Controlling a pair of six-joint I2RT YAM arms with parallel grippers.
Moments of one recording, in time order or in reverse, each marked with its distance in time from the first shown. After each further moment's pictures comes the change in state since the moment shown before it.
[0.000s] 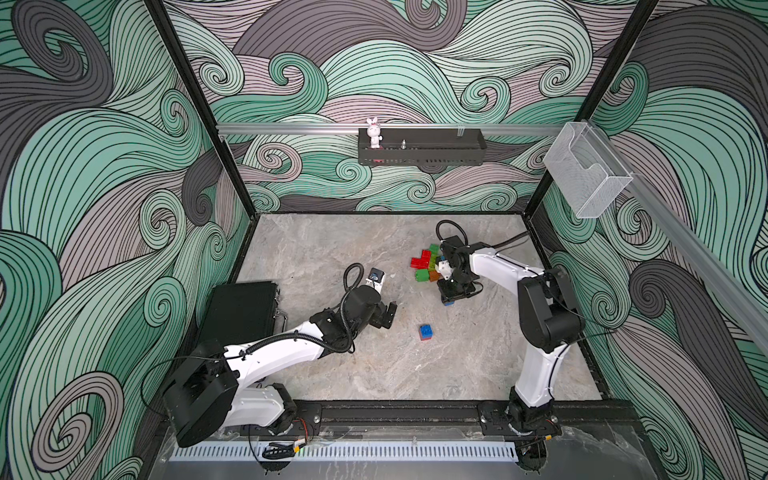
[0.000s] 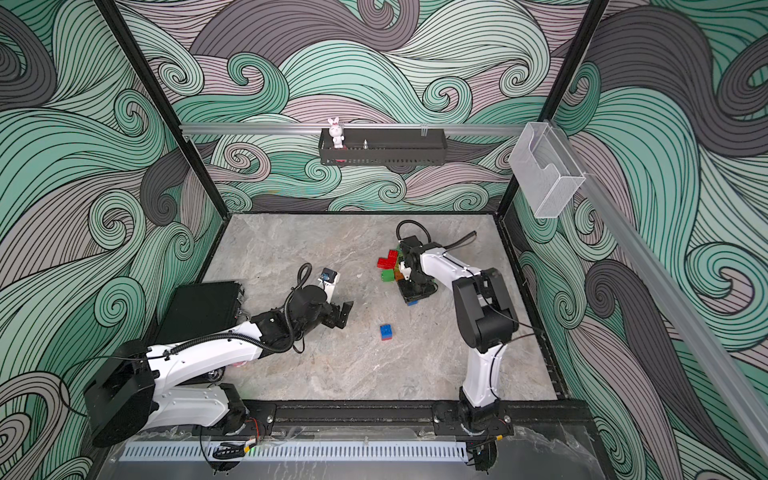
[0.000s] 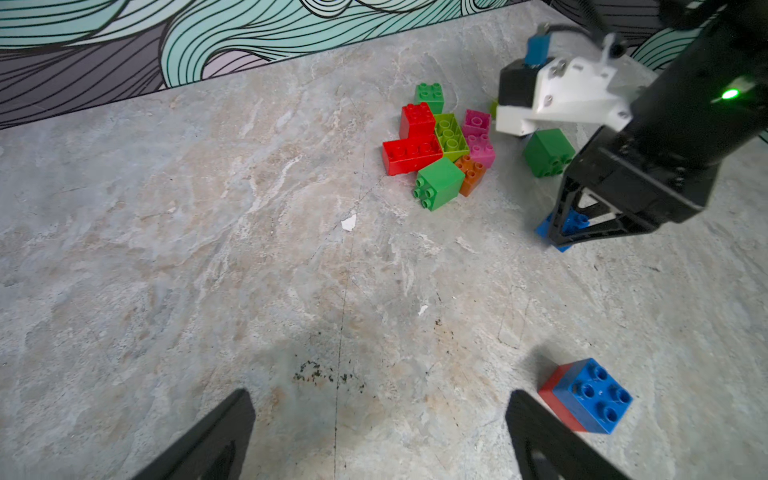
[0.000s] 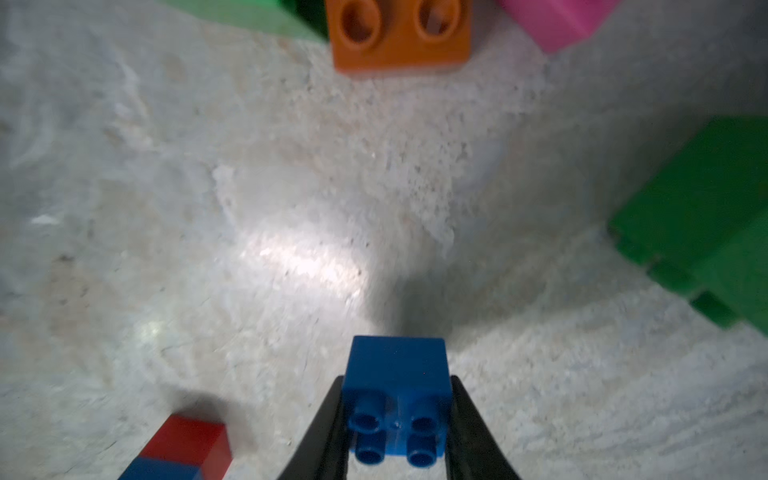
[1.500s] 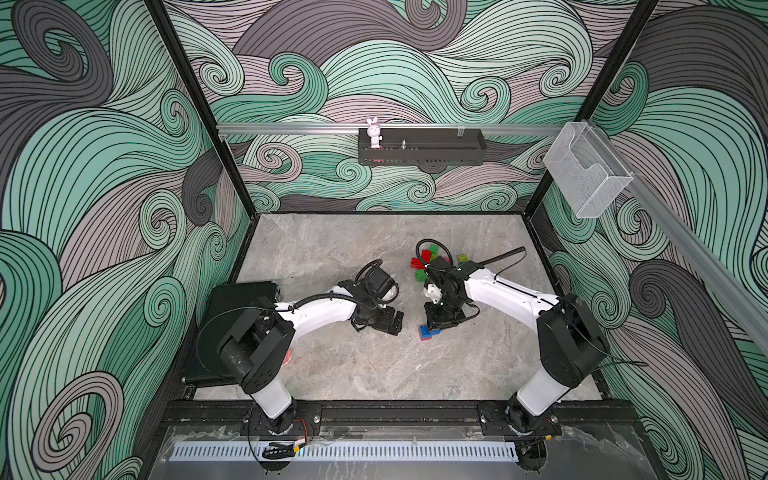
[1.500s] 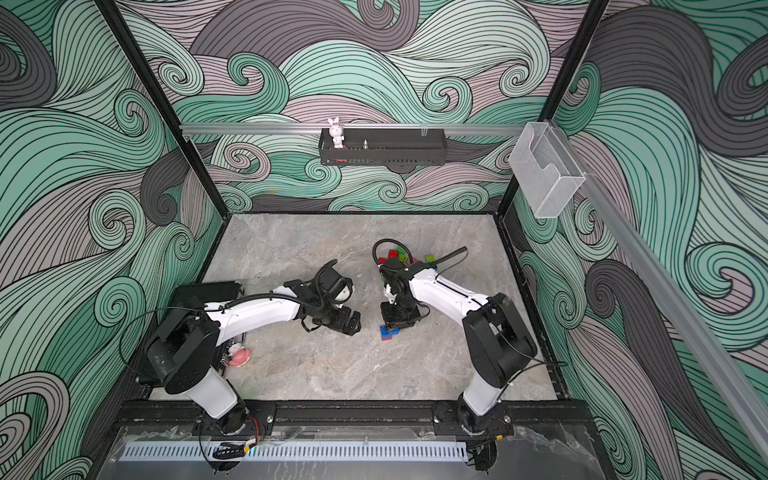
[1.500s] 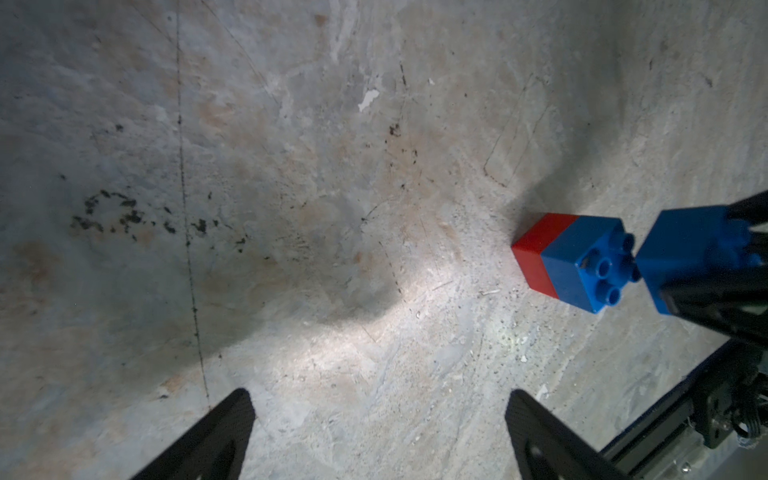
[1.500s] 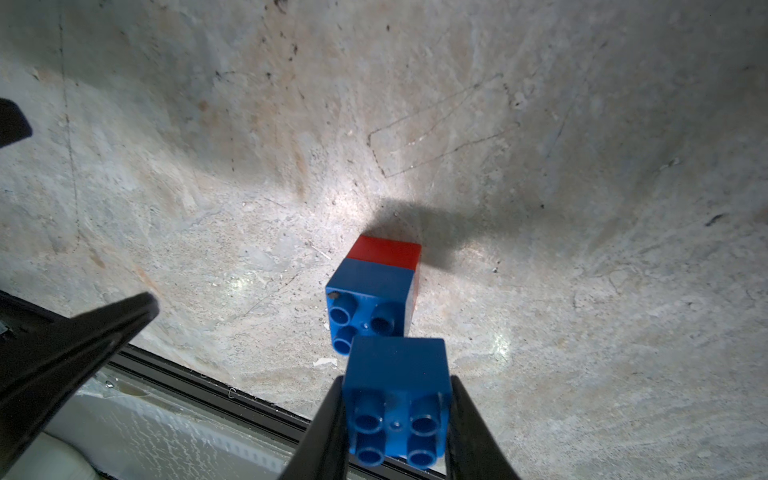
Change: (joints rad) left arm 0.106 0.352 0.308 -0.514 0.498 -0.137; right arm 0.235 -0.156 -0.137 -0.080 -0.153 0.288
